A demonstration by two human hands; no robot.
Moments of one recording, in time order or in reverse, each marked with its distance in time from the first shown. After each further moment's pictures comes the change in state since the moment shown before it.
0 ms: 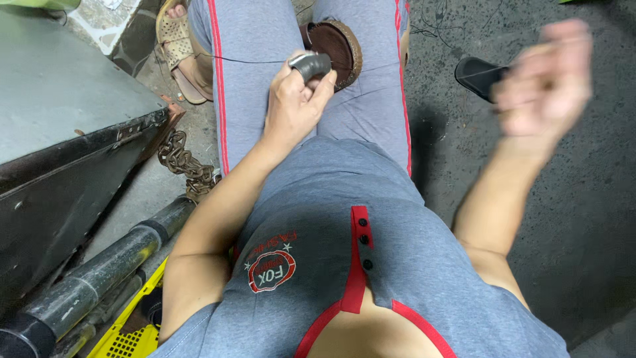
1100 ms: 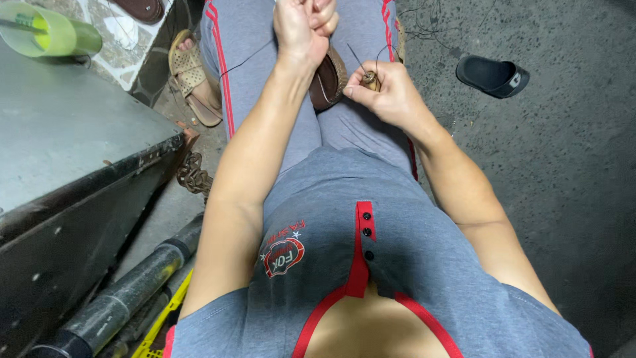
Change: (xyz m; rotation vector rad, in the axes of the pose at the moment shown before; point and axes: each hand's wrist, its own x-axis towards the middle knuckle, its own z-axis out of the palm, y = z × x) left_hand 0.135 -0.074 0.047 -1.316 0.148 -0.460; right_hand 0.010 0.089 0.123 -0.779 -0.431 0.083
